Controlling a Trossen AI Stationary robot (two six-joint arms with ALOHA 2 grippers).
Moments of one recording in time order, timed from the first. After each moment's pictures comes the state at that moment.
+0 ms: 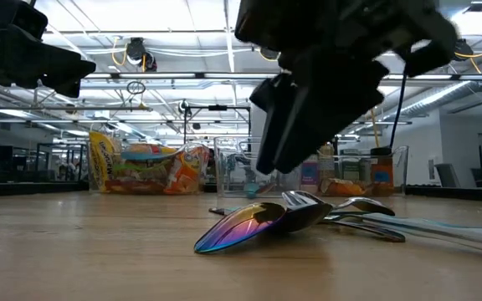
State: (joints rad) left arm 0.02 0.01 0.05 -0.05 0.16 0.07; right arm 0.36 1.92 1.28 -0.30 -0.02 0.06
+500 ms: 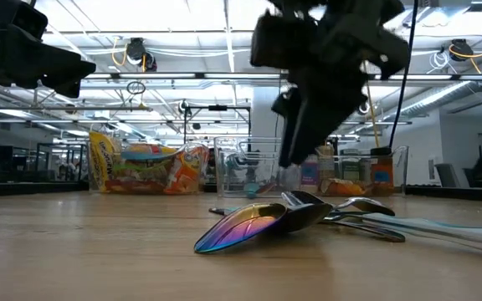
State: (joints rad) left arm 0.02 0.01 0.05 -0.05 0.16 0.07; right arm 0.25 1.84 1.23 -0.44 -0.03 0.13
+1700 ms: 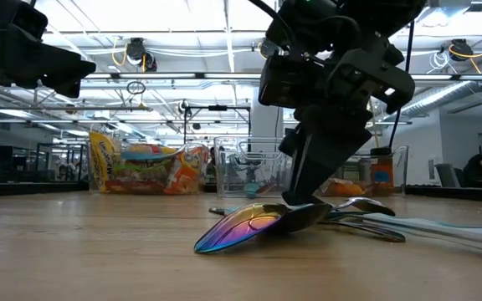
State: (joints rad) left arm 0.02 0.01 0.05 -0.05 0.16 0.07; right arm 0.19 1.85 1.04 -0.16 -0.21 0.19
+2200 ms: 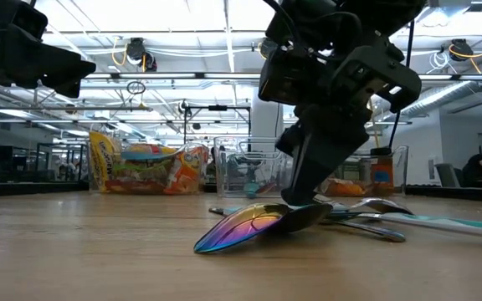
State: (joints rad) left arm 0.02 0.01 0.05 -0.05 0.16 0.07; right arm 0.19 1.85 1.04 -0.16 -0.21 0.12
